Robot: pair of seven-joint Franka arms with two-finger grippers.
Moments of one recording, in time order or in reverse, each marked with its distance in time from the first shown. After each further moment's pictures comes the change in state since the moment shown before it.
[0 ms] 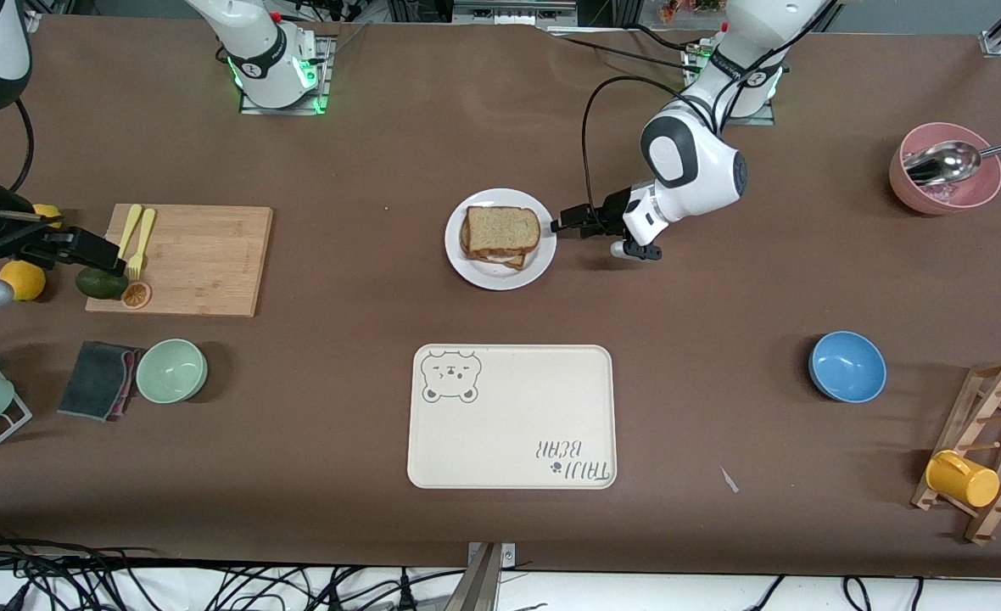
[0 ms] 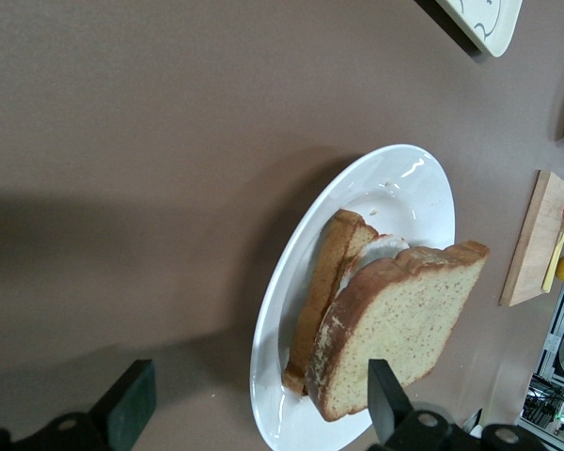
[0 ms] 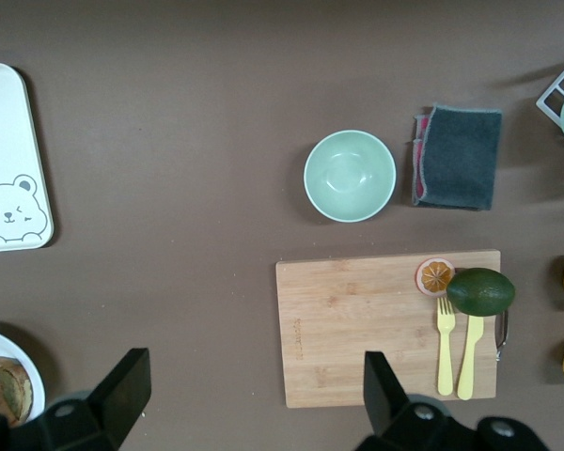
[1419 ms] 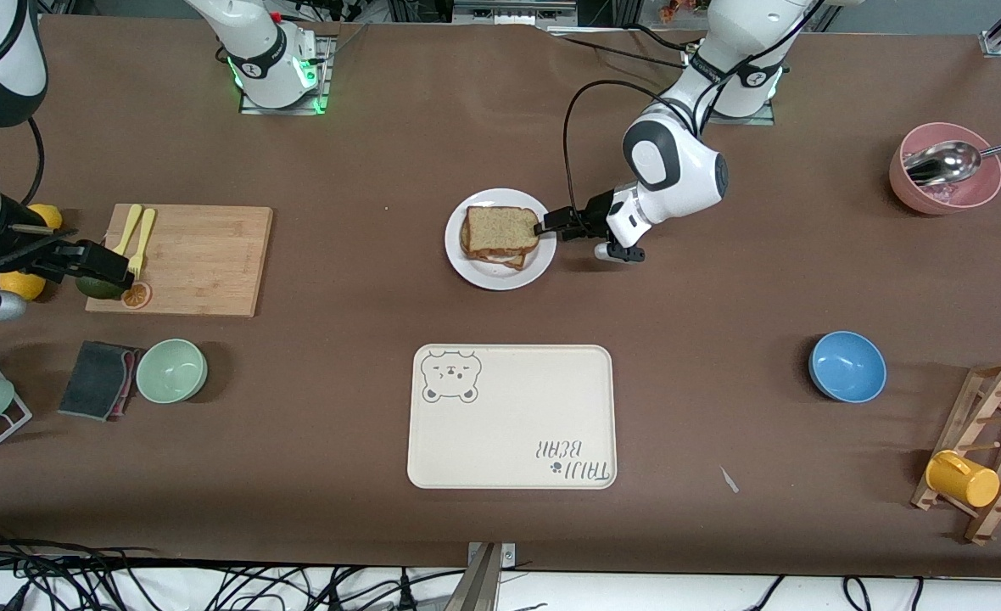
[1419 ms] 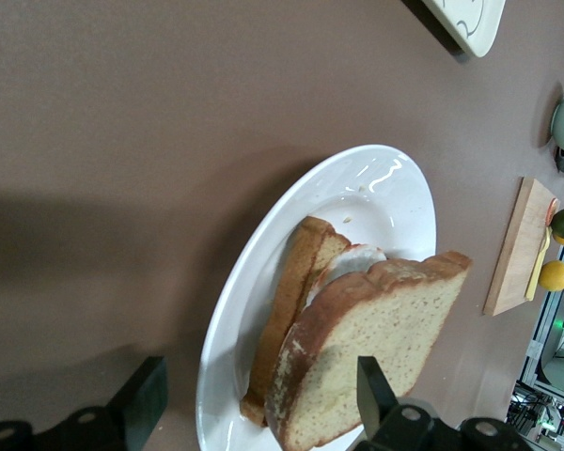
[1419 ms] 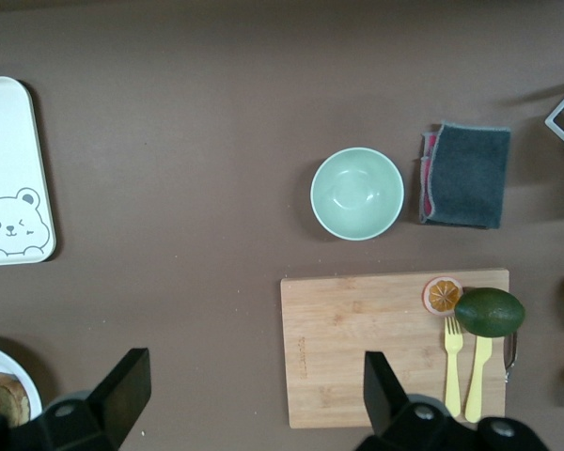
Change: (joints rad) left arm -0.058 0.062 0.011 0.063 -0.090 0.019 0.046; right arm 0.010 0.025 -0.003 0.000 0.000 0.050 -0.001
